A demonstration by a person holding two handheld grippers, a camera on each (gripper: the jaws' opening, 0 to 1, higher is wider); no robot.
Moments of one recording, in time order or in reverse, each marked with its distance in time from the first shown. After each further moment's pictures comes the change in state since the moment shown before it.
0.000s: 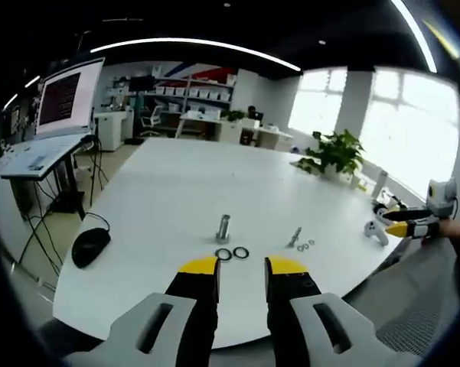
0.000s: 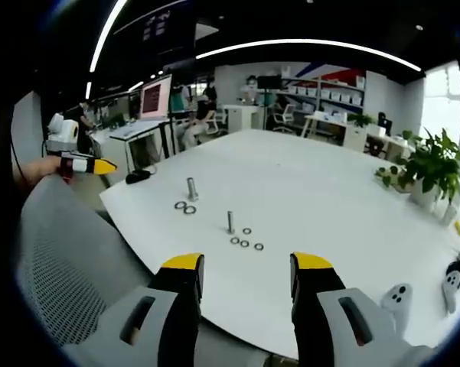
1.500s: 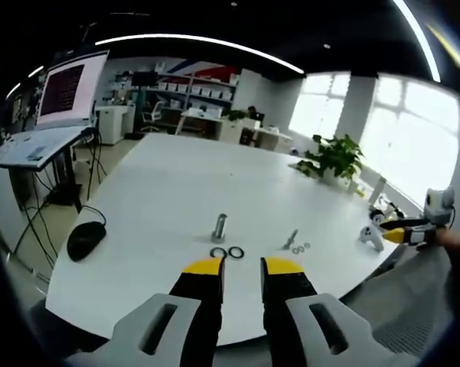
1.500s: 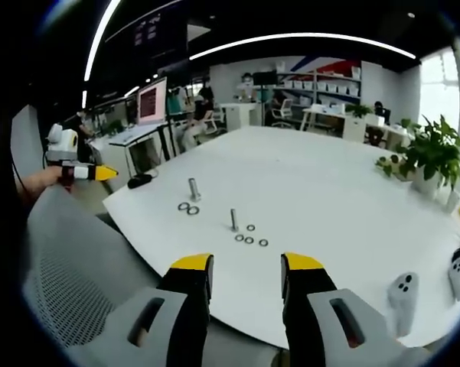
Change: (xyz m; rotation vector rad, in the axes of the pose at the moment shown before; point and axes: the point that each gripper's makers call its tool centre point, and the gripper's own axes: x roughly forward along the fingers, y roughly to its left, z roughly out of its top) left arm 0.000 -0.004 0.000 -0.046 -0.004 -0.015; right arm -0.005 0.000 -0.001 0.059 0.004 0.000
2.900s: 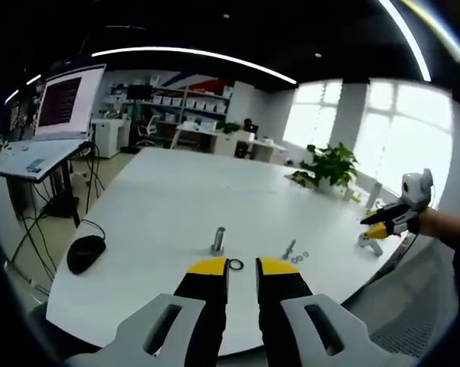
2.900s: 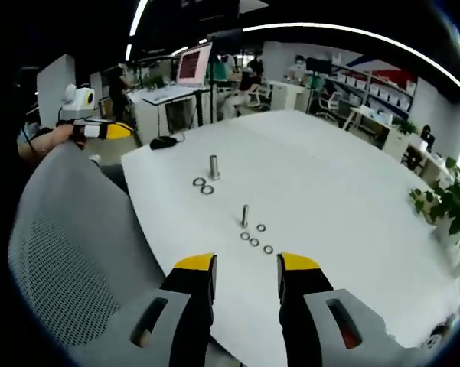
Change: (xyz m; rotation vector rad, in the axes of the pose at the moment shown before) left arm -0.004 0.001 0.011 0.027 -0.069 -0.025; right arm 0.050 0.000 0.016 -0.302 0.175 0.191
